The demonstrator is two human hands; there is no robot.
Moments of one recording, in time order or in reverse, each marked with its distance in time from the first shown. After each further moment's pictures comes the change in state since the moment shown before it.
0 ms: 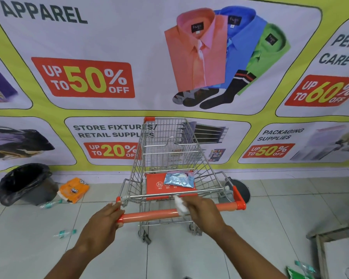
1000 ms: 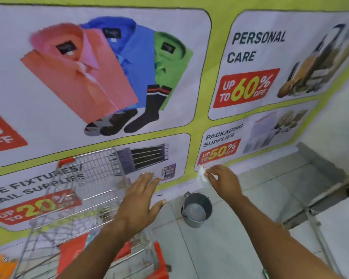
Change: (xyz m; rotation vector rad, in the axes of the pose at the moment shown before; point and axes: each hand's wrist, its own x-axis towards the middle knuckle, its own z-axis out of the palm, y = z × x) left_hand 0.290 0.366 0.001 -0.067 0.107 0.507; right_hand 0.070 0.338 -0.242 -0.239 0.429 0.390
